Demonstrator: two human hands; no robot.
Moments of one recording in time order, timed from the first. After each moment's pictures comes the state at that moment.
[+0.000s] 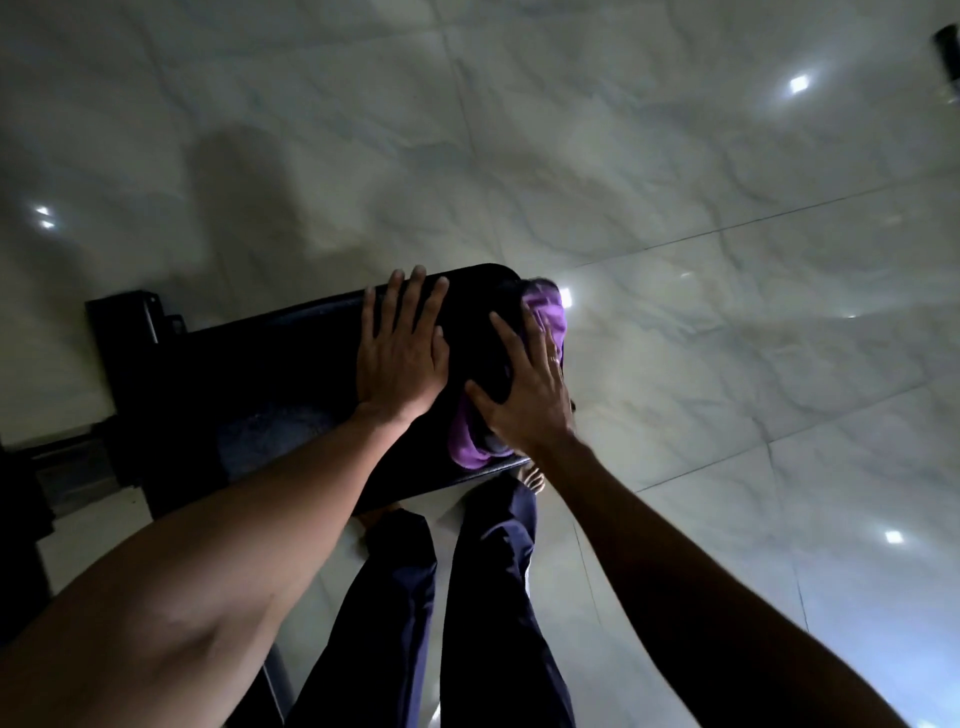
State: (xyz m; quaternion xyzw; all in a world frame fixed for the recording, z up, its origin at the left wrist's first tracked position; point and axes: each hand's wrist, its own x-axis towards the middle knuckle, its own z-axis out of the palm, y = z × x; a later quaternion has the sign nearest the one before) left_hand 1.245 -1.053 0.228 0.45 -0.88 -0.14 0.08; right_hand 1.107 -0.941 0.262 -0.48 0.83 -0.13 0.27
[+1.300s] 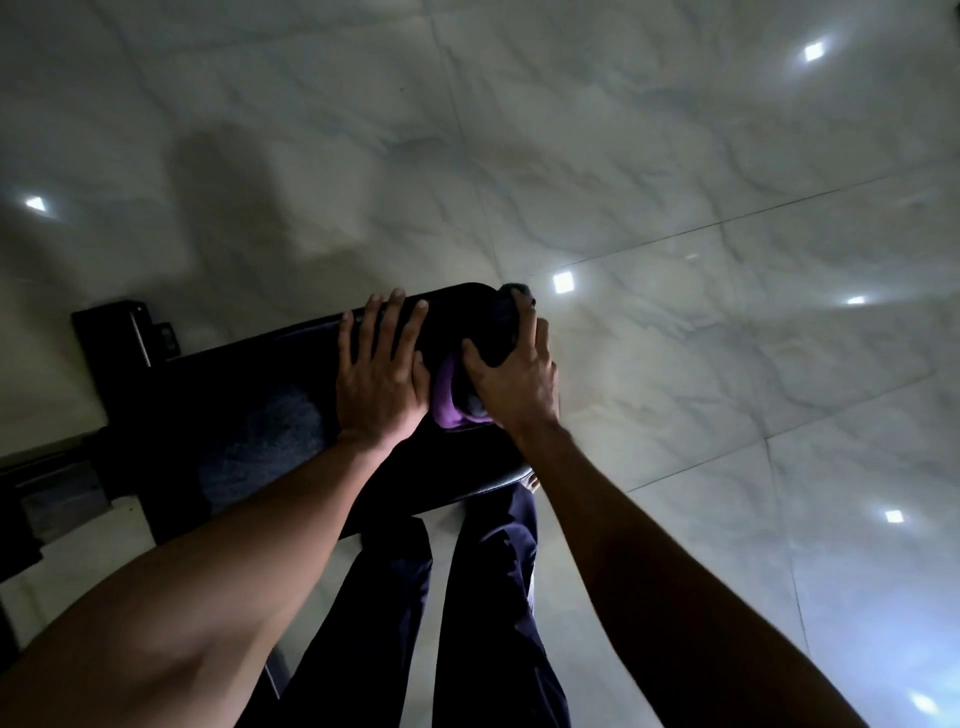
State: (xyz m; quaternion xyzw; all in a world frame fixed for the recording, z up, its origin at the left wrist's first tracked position) left_hand 1.248 -1.054 0.221 0.45 -0.88 -0.12 0.10; right_hand 1.097 -0.992 0.284 -0.29 0.88 -0.20 0.31
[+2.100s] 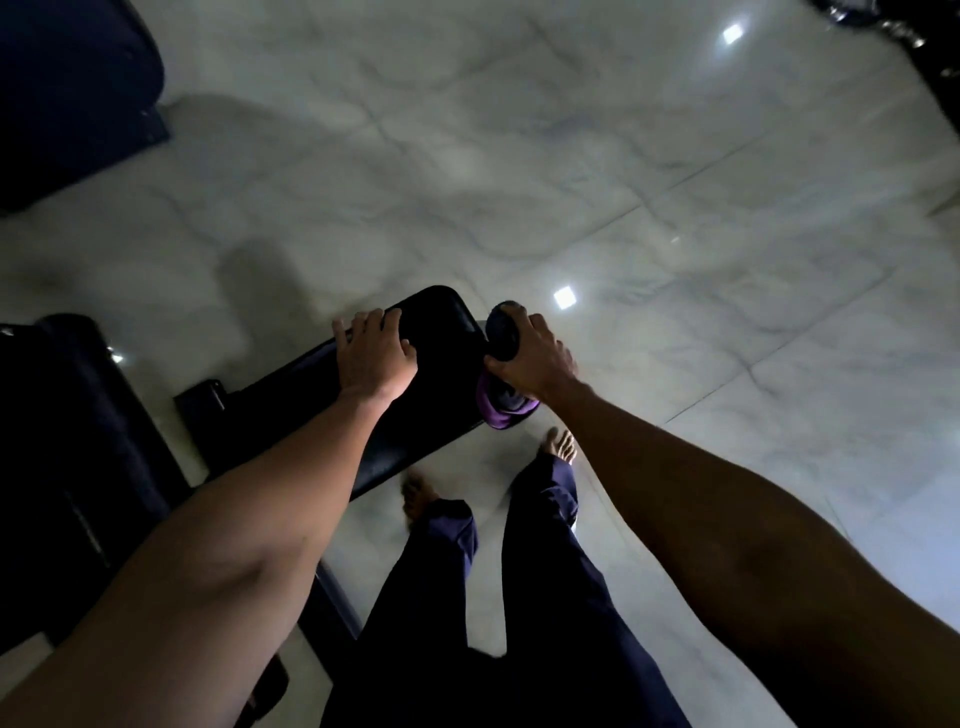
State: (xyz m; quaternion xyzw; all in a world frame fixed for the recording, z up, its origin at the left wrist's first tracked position) left_hand 1.237 -1.061 0.382 0.44 -0.88 -0.16 -0.12; right_hand 1.064 -0.910 0.417 -0.32 0.87 -0.09 0.37
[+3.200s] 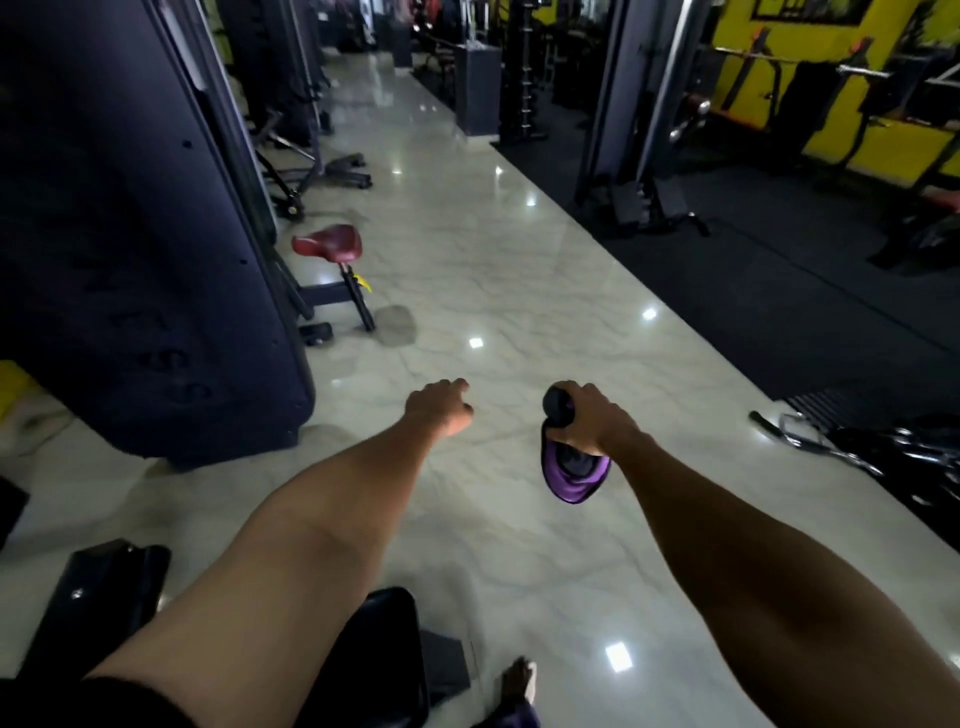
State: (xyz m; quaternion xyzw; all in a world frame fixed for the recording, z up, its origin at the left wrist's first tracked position) left_hand 0.955 -1.115 0.751 0.49 -0.86 -0.15 -0.04; right_hand 0.743 -0.974 0.745 -0.51 0.83 -0.12 0.19
